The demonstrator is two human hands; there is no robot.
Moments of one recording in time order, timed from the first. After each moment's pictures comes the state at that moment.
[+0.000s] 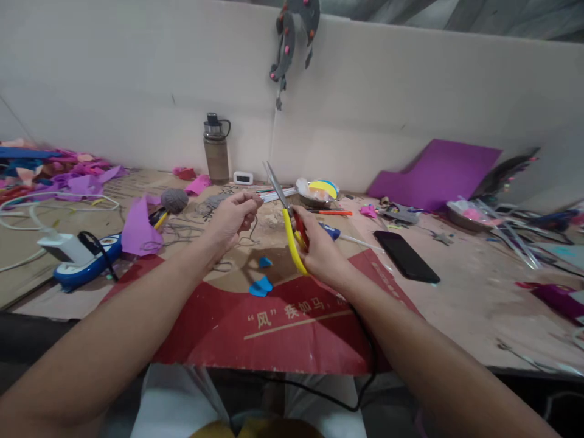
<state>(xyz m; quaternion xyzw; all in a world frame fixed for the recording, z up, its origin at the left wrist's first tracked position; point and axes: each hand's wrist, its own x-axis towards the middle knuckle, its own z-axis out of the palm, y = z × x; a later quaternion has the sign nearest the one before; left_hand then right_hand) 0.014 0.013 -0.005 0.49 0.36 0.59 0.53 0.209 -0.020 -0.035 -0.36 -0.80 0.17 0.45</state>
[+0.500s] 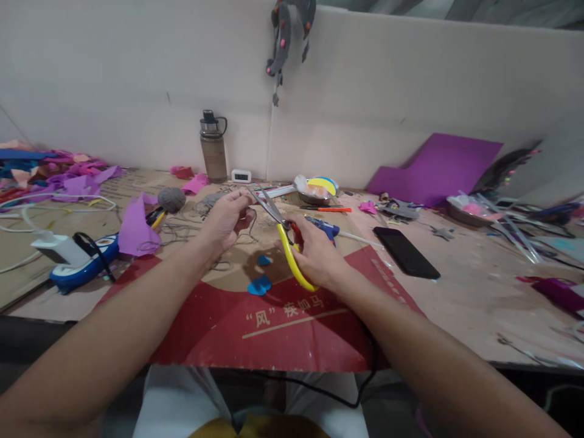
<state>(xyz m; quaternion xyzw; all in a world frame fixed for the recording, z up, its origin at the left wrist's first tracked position) 0.014 0.011 -0.002 0.47 0.36 0.59 0.55 0.205 -0.029 -0.031 -0.46 -0.81 0.13 0.34</state>
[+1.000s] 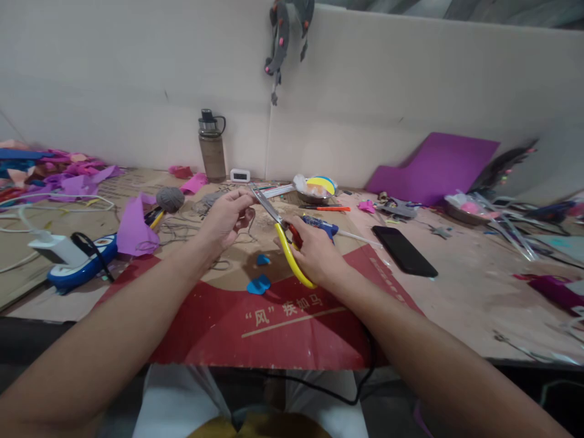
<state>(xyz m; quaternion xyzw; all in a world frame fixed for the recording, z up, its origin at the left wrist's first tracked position) 0.016 0.008 0.000 0.47 0.35 0.60 0.55 0.204 -0.031 -0.031 -0.47 -0.81 0.09 0.33</state>
